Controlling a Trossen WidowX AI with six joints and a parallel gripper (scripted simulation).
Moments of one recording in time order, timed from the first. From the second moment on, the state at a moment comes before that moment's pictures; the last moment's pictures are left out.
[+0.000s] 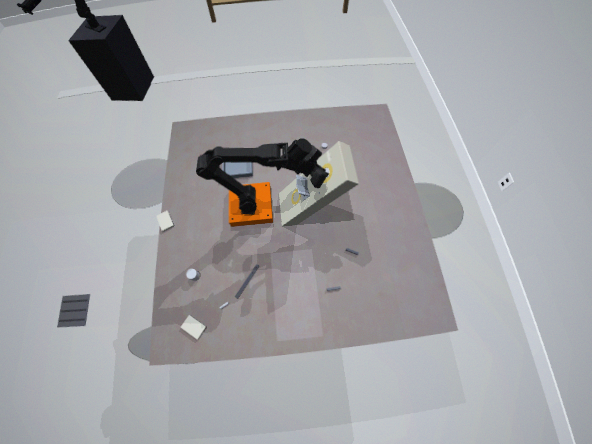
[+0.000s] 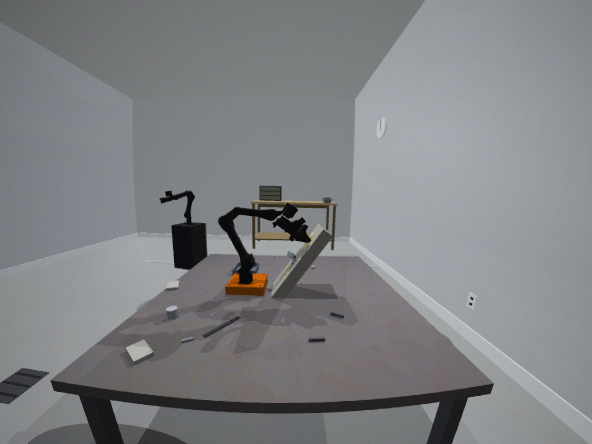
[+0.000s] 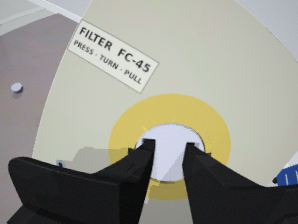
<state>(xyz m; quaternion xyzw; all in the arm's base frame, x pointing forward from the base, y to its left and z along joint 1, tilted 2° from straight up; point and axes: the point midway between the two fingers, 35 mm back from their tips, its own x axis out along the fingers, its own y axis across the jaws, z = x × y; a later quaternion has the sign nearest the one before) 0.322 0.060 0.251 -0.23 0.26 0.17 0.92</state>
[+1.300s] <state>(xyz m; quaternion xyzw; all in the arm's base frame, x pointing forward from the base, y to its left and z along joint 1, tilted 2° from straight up) 0.291 0.053 0.274 -0.23 0.27 0.17 0.92</state>
